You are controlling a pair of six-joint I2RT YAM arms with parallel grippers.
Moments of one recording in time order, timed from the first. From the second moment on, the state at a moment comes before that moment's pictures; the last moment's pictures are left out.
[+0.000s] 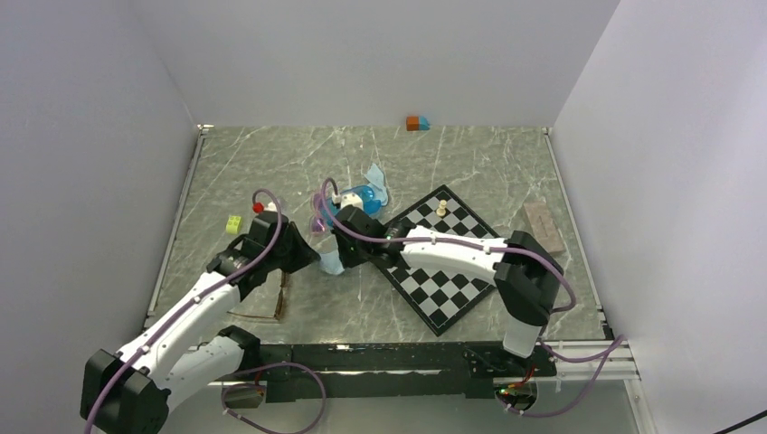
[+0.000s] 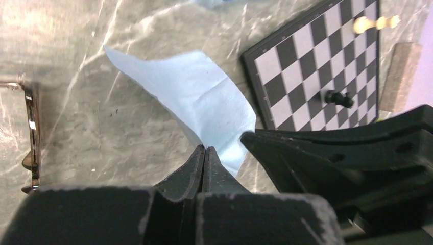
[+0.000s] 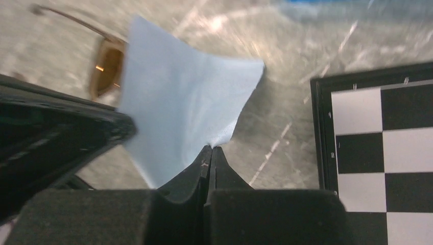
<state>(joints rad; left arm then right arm) -0.47 0.91 0.59 -0.45 0.04 -0.88 1.06 1.78 1.24 -0.32 0.15 0.59</state>
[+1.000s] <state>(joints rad) -0.51 0.91 0.54 -0.68 0.13 -0.80 1.17 1.54 0.96 -0.49 0.13 0.69</state>
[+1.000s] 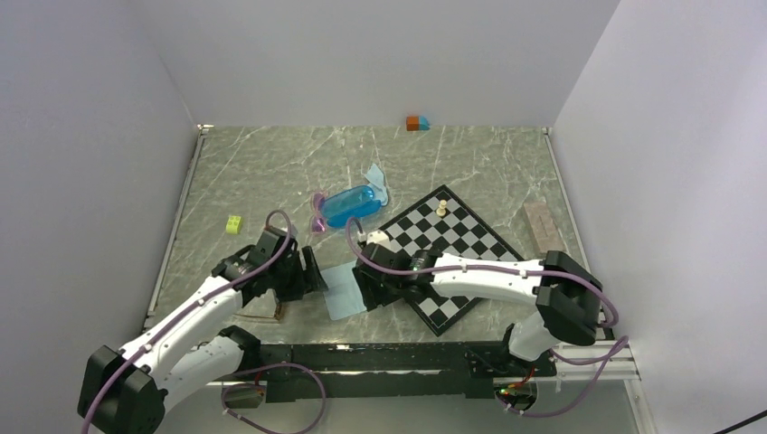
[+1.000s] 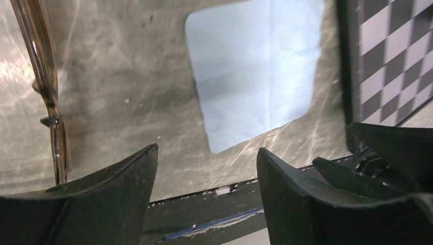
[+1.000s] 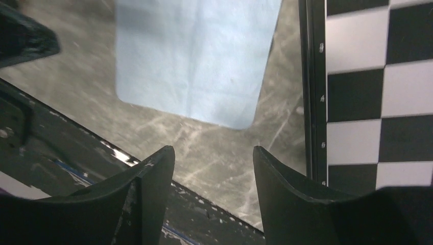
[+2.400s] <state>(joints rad) -0.48 1.46 0.72 -0.41 0.01 -0.72 0.96 1.85 1.11 -0.17 0.12 0.48</state>
